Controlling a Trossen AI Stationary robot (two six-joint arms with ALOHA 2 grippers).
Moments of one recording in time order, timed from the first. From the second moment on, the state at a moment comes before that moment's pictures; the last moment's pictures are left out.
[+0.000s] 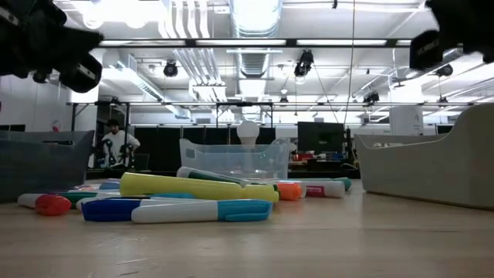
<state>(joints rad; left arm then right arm) -0.23 0.00 0.01 0.13 -0.08 -0.22 0.11 0.02 0.03 0.29 -0.21 0.19</state>
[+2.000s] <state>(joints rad) -0.23 0.01 0.01 0.16 -0.15 -0.48 0.11 1.73 1.10 -0.40 0.24 0.17</state>
